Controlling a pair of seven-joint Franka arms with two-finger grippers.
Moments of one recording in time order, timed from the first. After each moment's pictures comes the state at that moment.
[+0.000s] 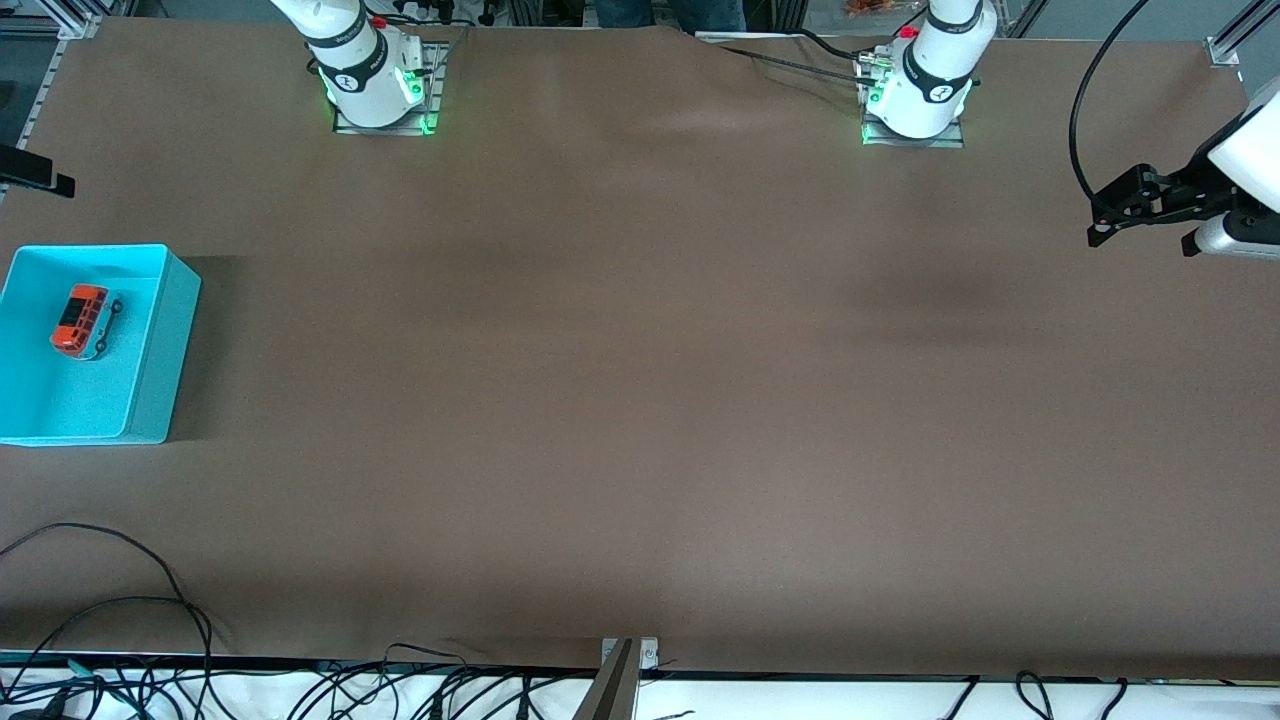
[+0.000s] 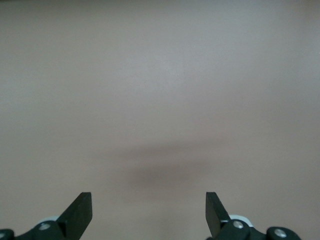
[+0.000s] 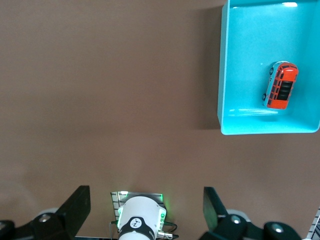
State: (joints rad) left arm 0.00 0.00 -0.03 -1.55 0.01 1.54 0.07; right arm -0.19 0.09 -0.03 -1.43 0.01 1.27 -0.18
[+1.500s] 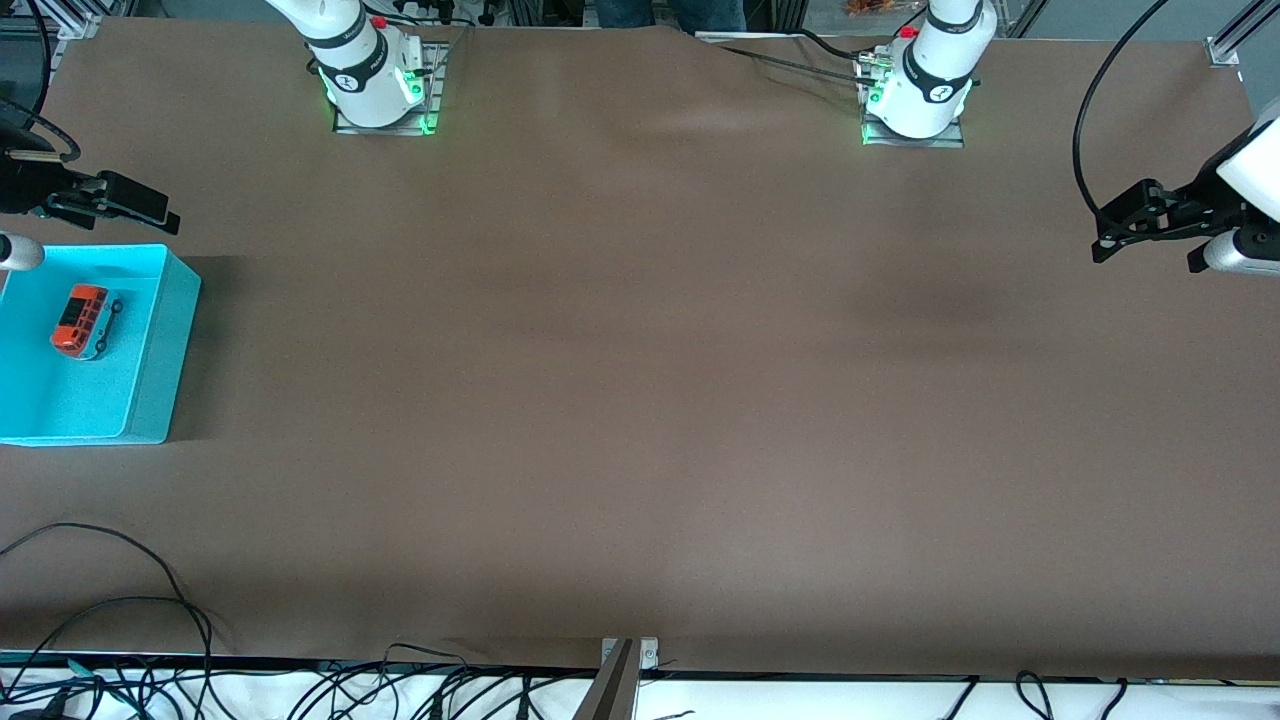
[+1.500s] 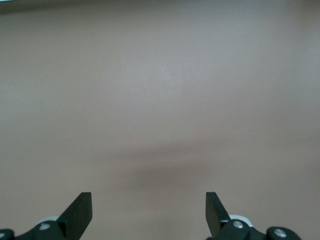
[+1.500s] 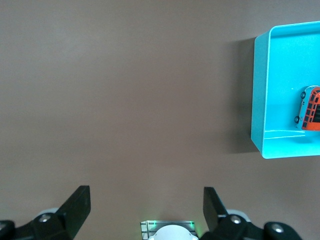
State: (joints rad) left arm -0.01 0.05 -0.03 -1.48 0.01 1.54 0.07; right arm 0.05 0.07 -0.07 -1.49 0.04 1.41 0.05
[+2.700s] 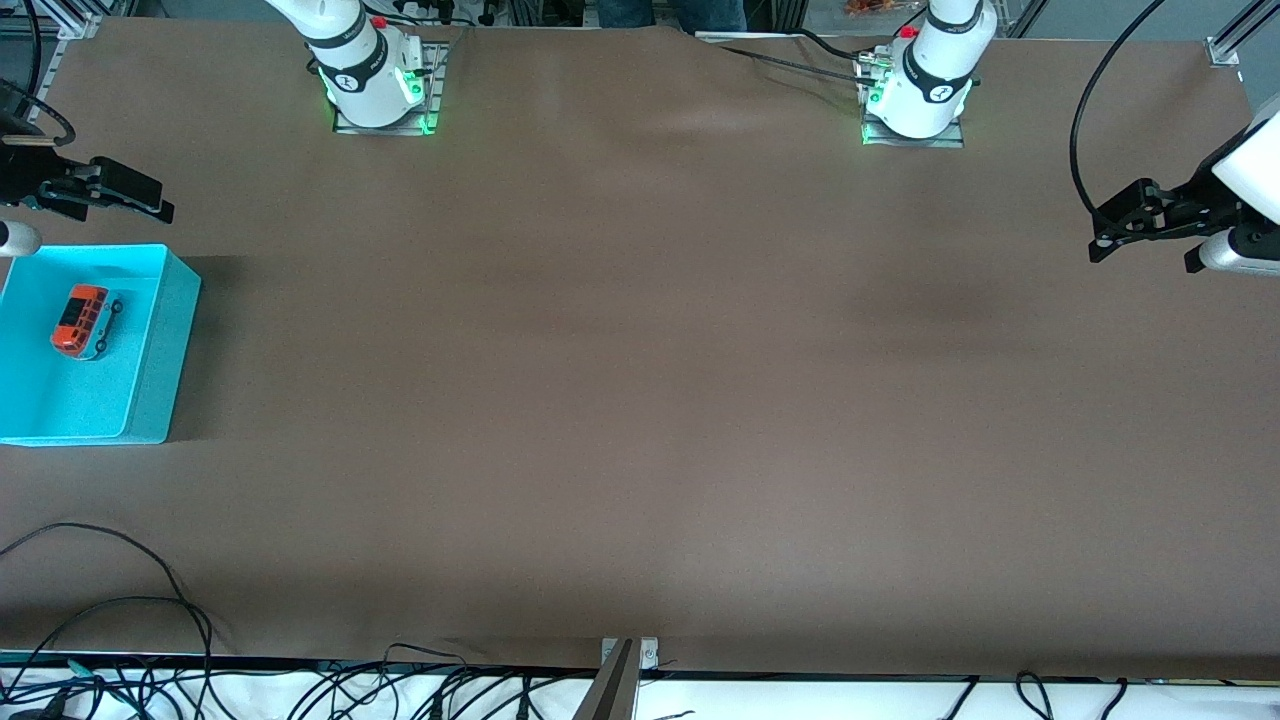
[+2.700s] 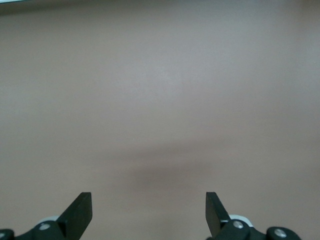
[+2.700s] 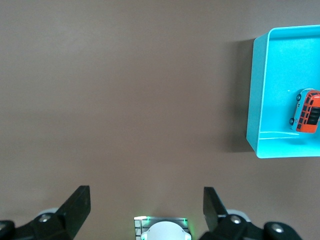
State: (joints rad) left arm -0.01 0.05 -0.03 -1.48 0.01 1.54 0.07; right arm 0.05 0.05 -0.07 -1.49 0.03 1.39 0.01
